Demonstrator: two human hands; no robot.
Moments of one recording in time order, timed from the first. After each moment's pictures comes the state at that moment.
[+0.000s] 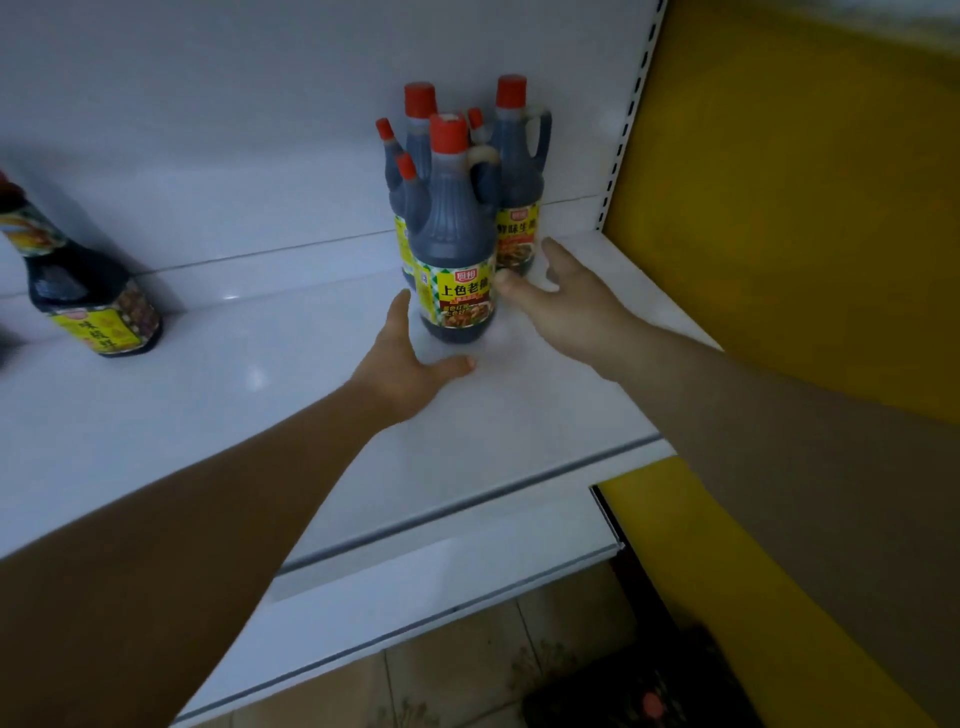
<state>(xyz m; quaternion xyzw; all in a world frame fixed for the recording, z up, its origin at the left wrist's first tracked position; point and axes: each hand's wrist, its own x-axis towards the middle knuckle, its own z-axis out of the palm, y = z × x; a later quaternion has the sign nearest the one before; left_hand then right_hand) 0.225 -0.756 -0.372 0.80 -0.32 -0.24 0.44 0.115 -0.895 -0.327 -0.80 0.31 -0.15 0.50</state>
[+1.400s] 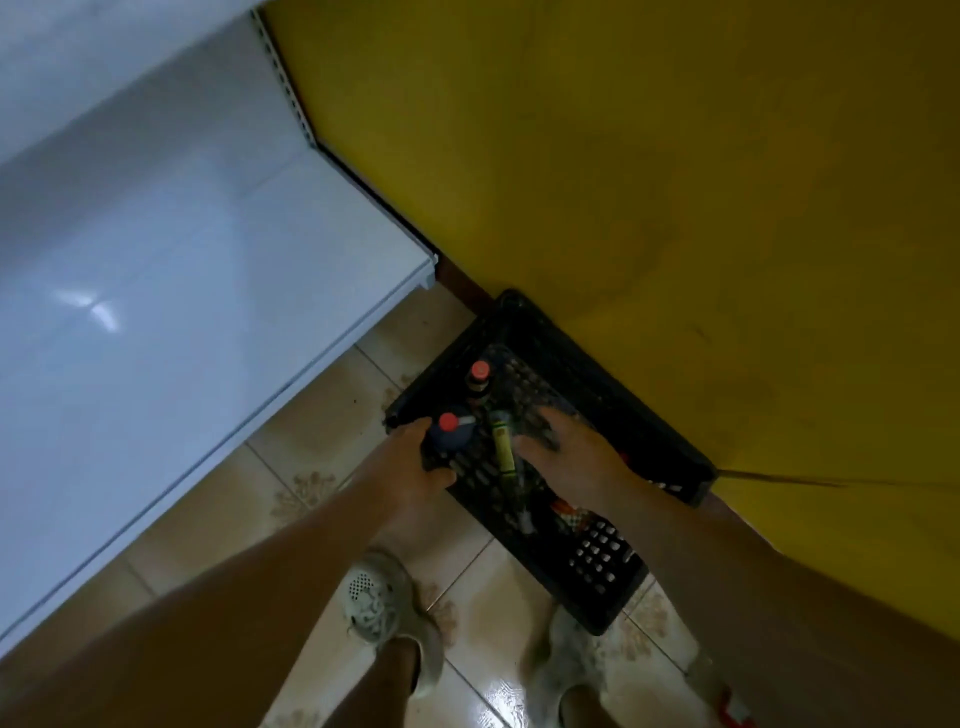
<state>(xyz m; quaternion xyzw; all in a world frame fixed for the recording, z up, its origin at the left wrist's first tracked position) -0.100 -0.665 -0.652 0.73 -0.46 -0.51 0.02 -0.298 -0.735 -0.623 -0.60 0.60 0.13 0.52</state>
